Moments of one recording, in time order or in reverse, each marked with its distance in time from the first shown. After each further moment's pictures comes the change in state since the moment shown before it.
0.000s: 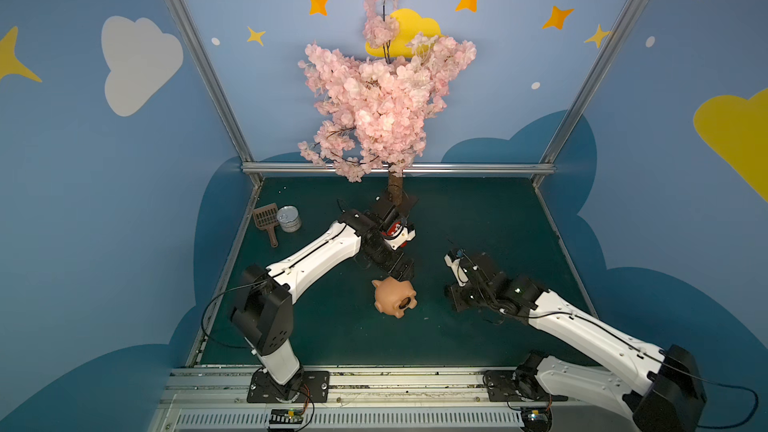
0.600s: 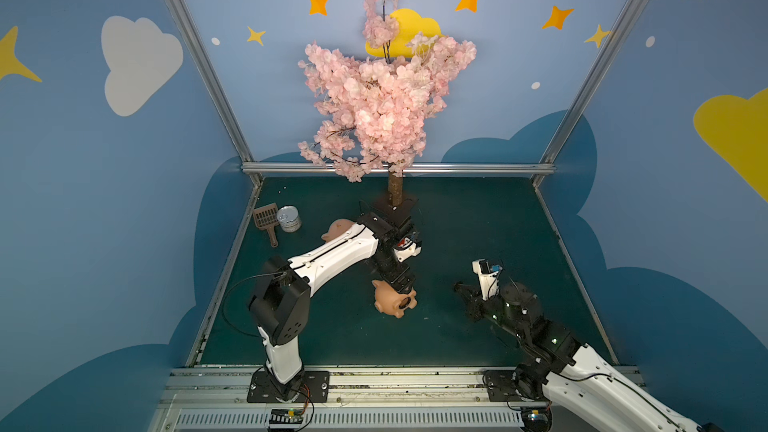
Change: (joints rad) left arm -0.061 0.080 0.040 -0.124 -0.128 0.074; right arm -0.031 -0.476 -0.344 0.336 0.018 0.030
